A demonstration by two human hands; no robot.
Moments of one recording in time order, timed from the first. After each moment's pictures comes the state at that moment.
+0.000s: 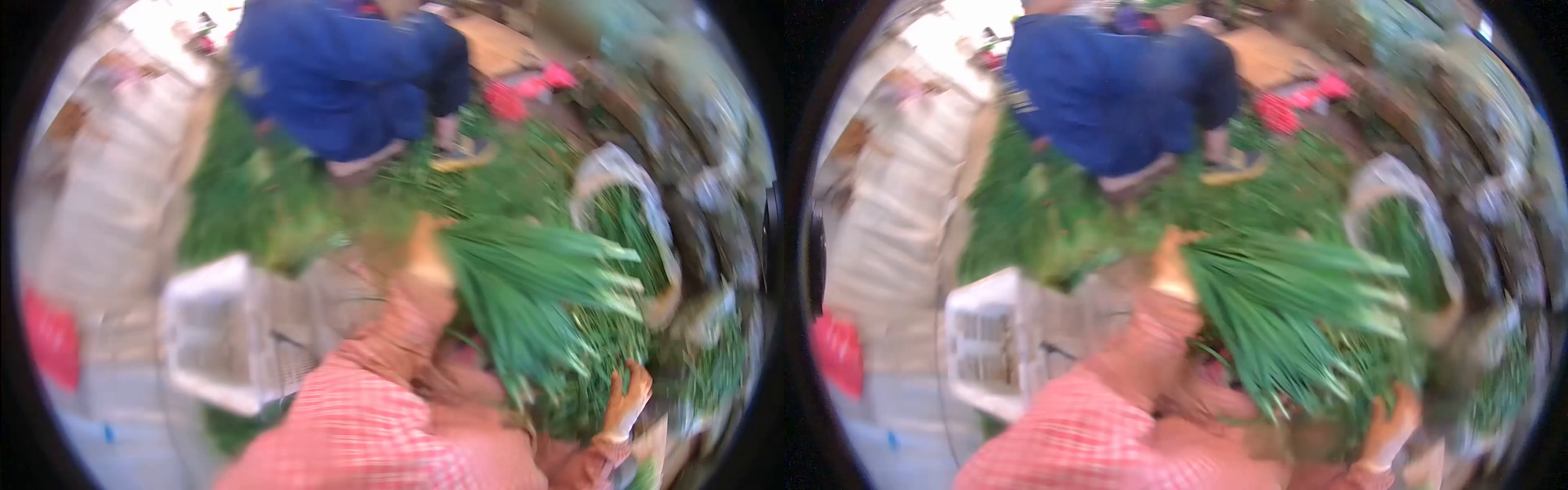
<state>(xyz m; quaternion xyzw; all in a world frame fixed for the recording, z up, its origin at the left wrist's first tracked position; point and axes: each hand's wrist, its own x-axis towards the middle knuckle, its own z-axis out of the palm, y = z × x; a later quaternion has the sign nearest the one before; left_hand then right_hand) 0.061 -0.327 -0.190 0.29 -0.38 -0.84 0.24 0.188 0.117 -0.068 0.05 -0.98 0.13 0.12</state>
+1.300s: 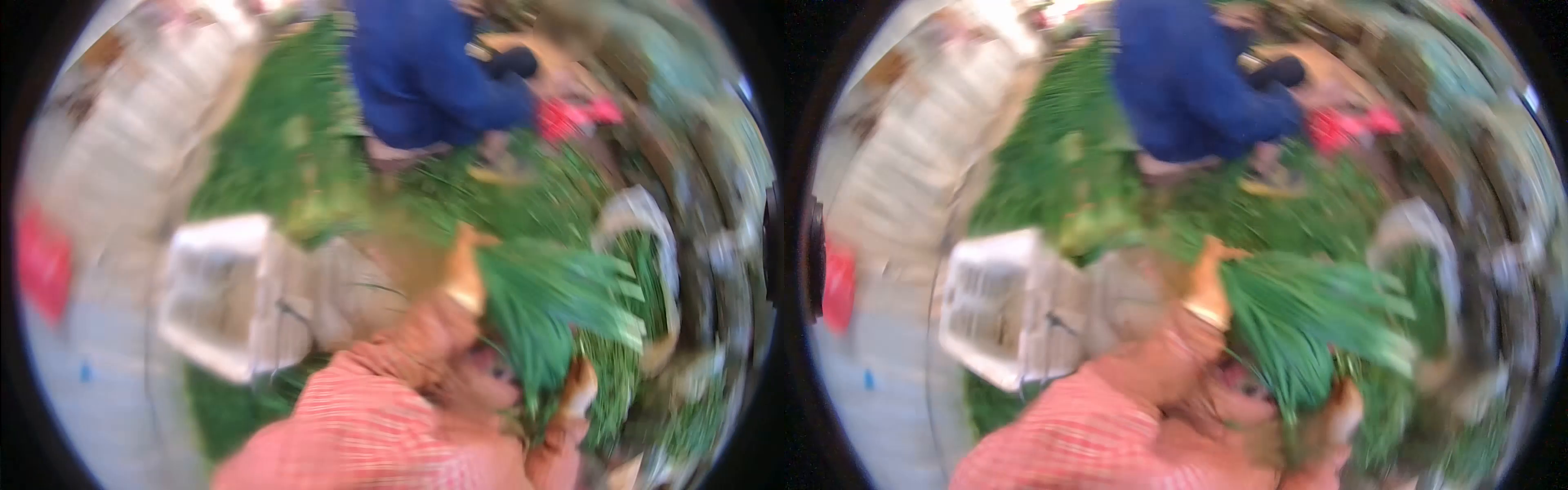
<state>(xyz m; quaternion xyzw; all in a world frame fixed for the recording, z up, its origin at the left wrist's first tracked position) 0.096 -0.247 -0.090 0.26 -0.25 -0.90 0.24 0.150 0.040 -0.165 0.14 -0.93 0.28 0.17</state>
